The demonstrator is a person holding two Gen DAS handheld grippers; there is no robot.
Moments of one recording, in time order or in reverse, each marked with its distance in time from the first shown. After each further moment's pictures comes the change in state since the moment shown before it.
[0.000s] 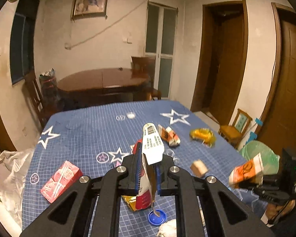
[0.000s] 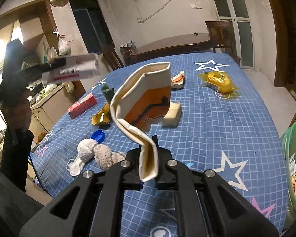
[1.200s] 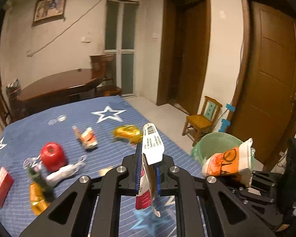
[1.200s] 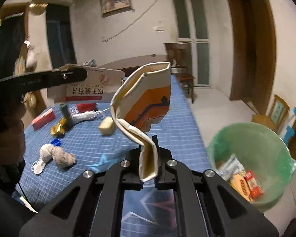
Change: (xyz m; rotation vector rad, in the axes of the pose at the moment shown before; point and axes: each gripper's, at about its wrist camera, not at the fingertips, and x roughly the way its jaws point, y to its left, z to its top) left arm 0.075 -0.236 -0.016 0.139 0.037 -0.211; right arm -0.096 -0.058 -0.025 0.040 -0.168 -0.366
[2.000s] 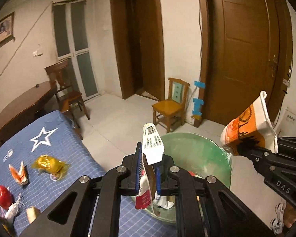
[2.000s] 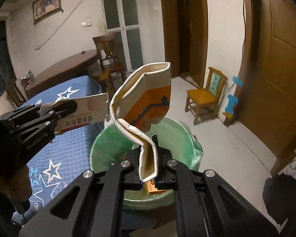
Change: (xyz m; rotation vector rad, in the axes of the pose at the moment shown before) left arm 0.142 -0.209 0.029 0.249 0.091 -0.168; right arm -0.040 -0.159 0.016 0.230 0.130 -0.386
